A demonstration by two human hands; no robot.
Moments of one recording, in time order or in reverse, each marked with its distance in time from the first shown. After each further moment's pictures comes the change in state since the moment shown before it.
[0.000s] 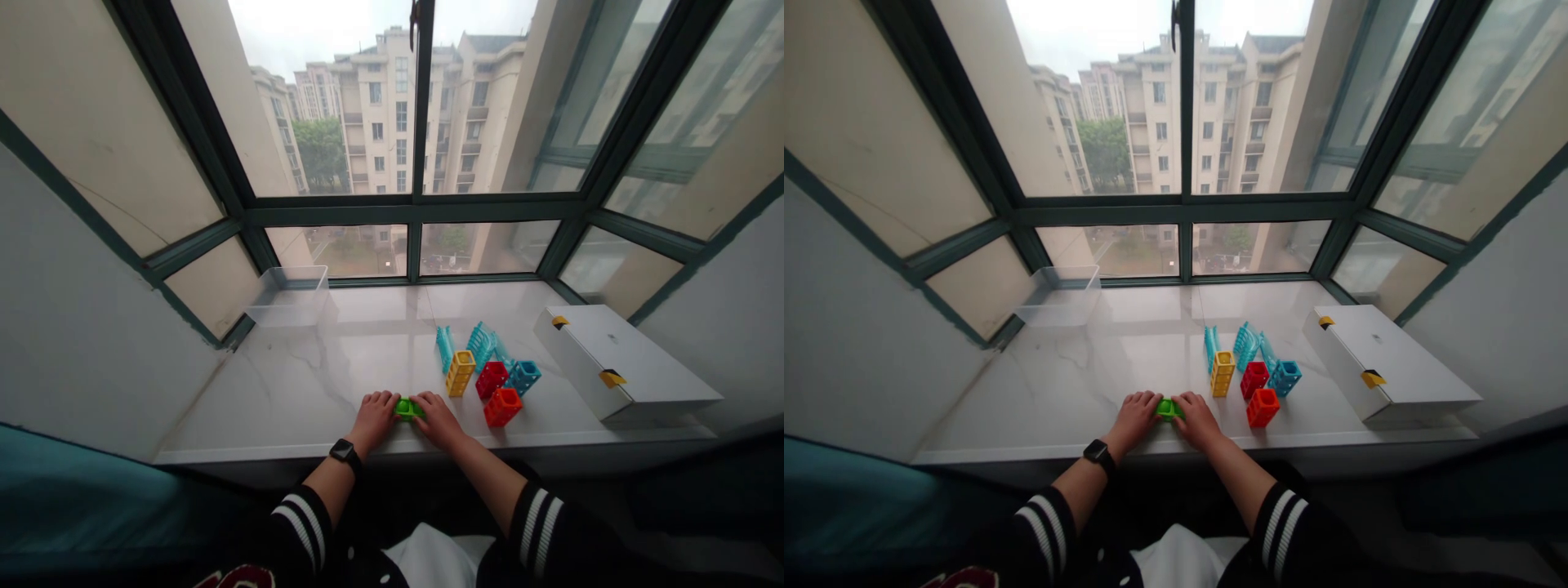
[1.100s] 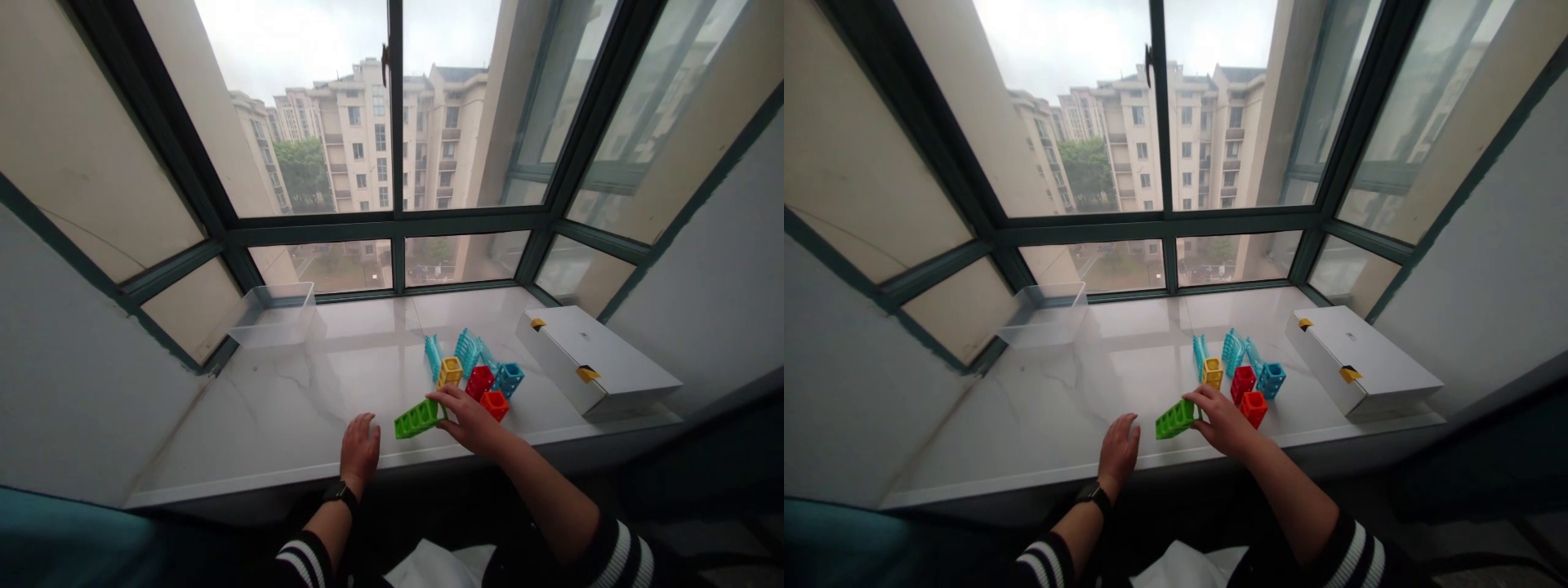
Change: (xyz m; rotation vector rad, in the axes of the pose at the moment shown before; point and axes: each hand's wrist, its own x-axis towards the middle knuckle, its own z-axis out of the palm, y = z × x) left_hand -0.035 -0.009 0.053 -0.342 0.427 -0.301; right_hand -0.030 -0.050 -0.146 0.126 0.012 -0.083
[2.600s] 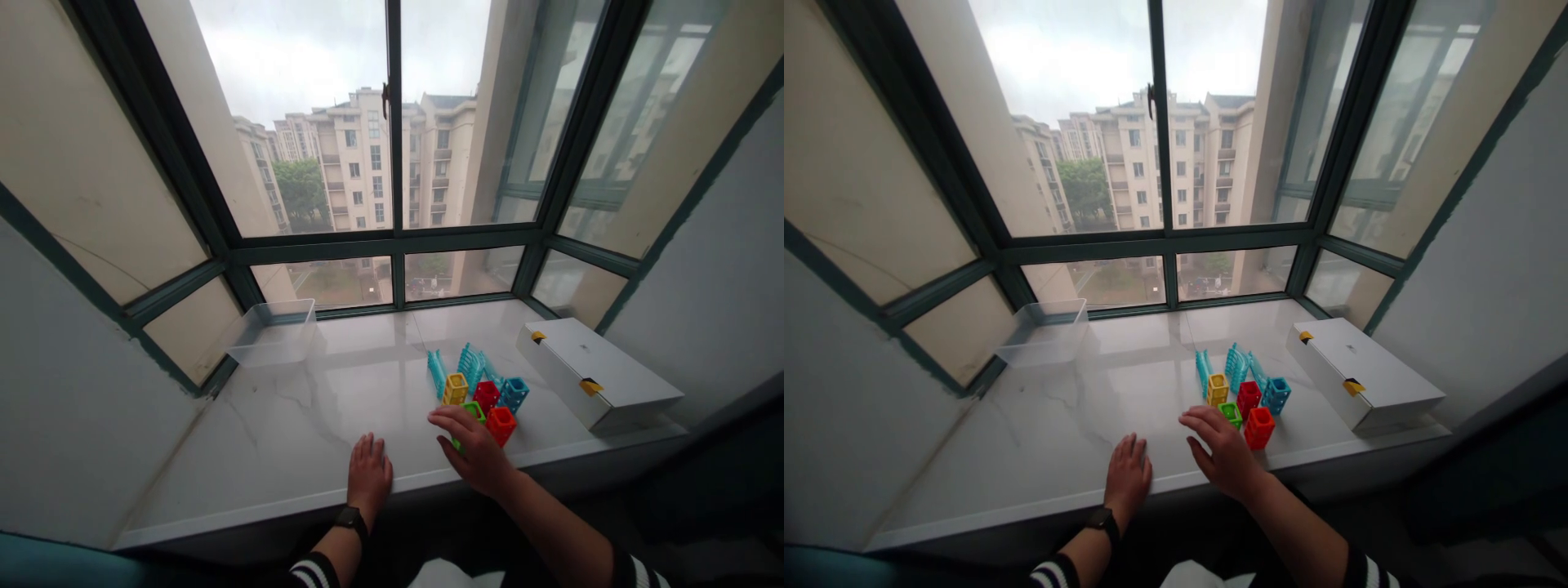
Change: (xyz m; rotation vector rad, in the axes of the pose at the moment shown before) left_hand -0.008 0.010 0.007 0.307 -0.039 0.076; right_hand -0.009 -0.038 0.015 -0.070 0.308 -0.251
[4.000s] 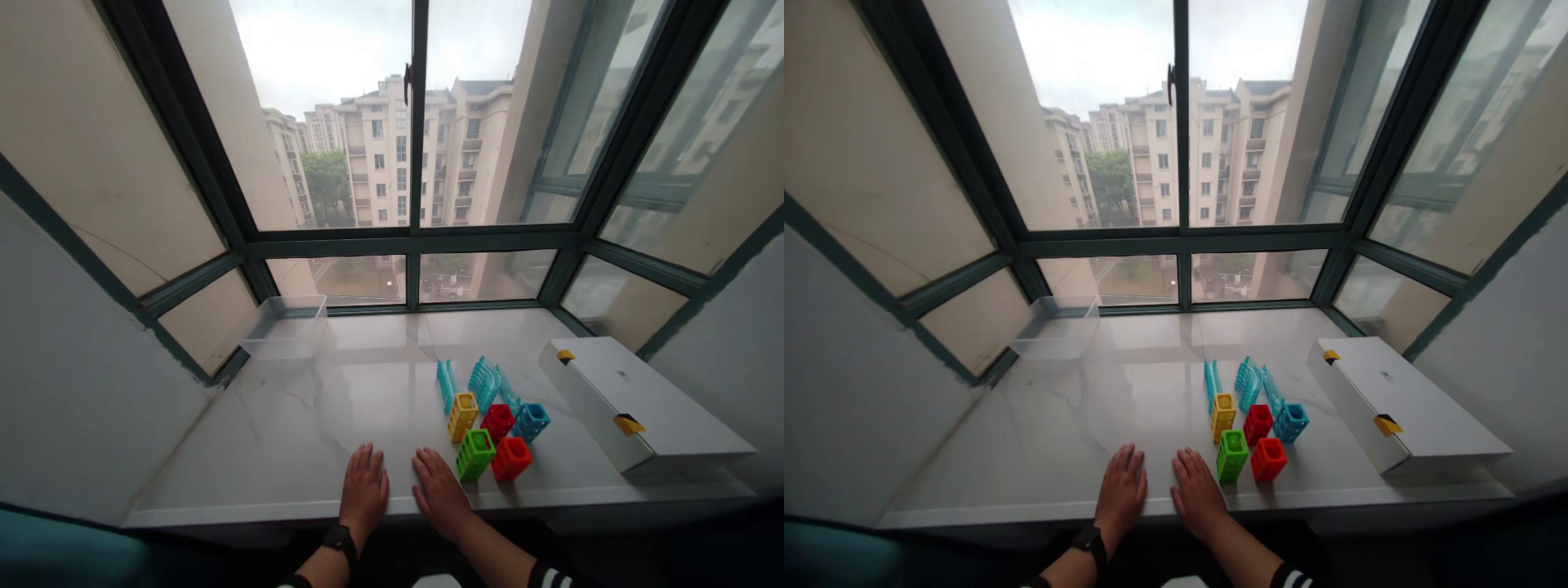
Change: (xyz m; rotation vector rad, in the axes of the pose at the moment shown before) left_hand -0.005 -0.007 0.009 0.052 0.052 0.042; right_hand -0.087 0.103 0.159 -0.262 -0.385 0.226
